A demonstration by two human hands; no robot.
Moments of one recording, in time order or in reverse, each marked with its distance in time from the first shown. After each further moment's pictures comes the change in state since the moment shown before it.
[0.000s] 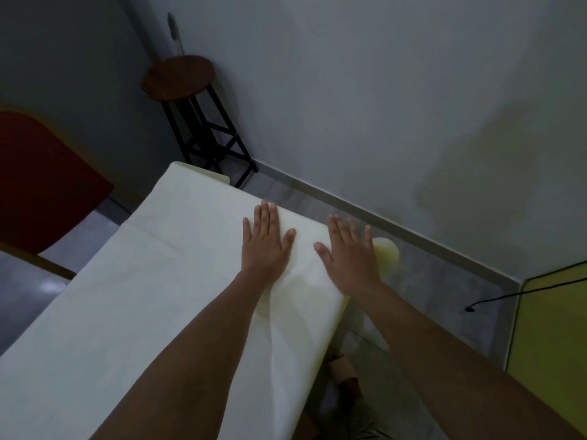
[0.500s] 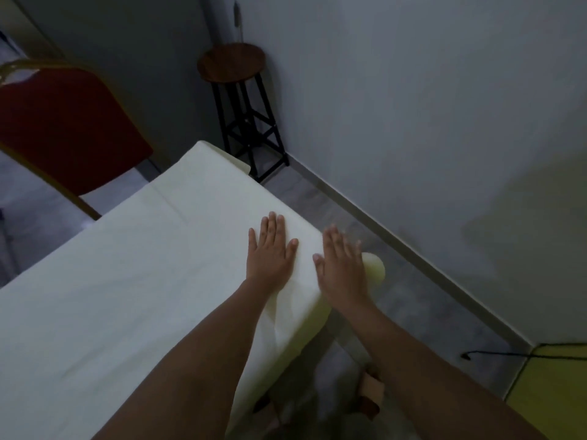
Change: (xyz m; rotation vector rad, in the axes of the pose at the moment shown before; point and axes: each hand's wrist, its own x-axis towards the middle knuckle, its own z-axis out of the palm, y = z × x) left_hand -0.034 0.054 0.014 -0.079 0.020 -0.233; right_hand -0.012 0.025 -0.015 0.078 -0.083 -0.211
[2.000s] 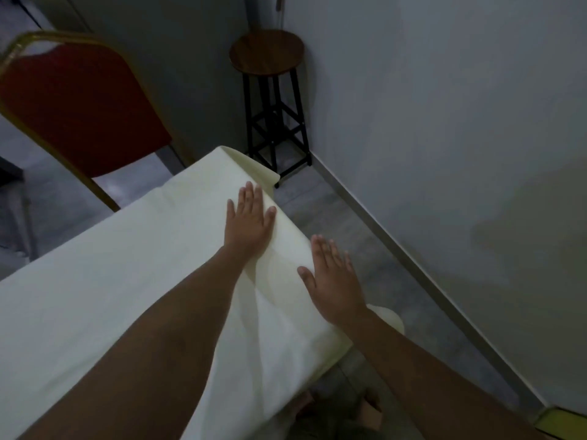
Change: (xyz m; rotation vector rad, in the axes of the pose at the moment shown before) left_hand 0.122 -0.068 -0.050 -0.016 0.062 -0.202; right_hand 0.092 -0.019 0.000 0.025 -0.186 -0.205
